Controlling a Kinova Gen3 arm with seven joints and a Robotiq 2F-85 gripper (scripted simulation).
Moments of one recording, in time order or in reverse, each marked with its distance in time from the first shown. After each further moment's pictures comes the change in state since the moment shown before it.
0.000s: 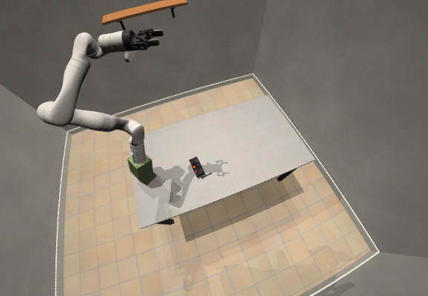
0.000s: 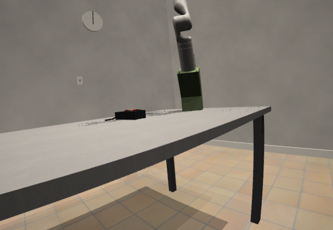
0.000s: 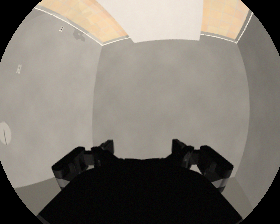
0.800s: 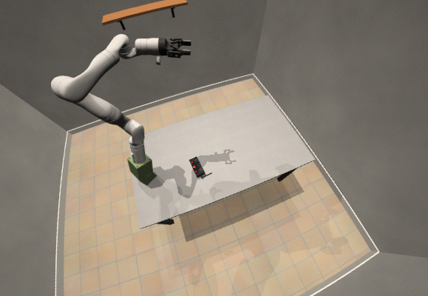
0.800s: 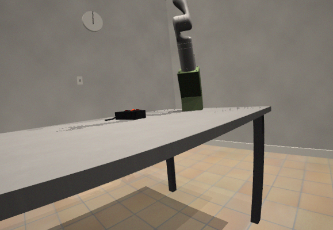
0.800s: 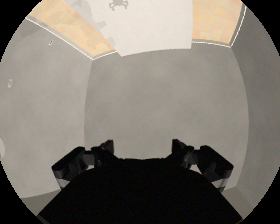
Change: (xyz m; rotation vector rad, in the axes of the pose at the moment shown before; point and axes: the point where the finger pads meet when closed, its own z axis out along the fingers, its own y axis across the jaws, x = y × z) arm 0.091 0.093 0.103 -0.034 0.121 0.043
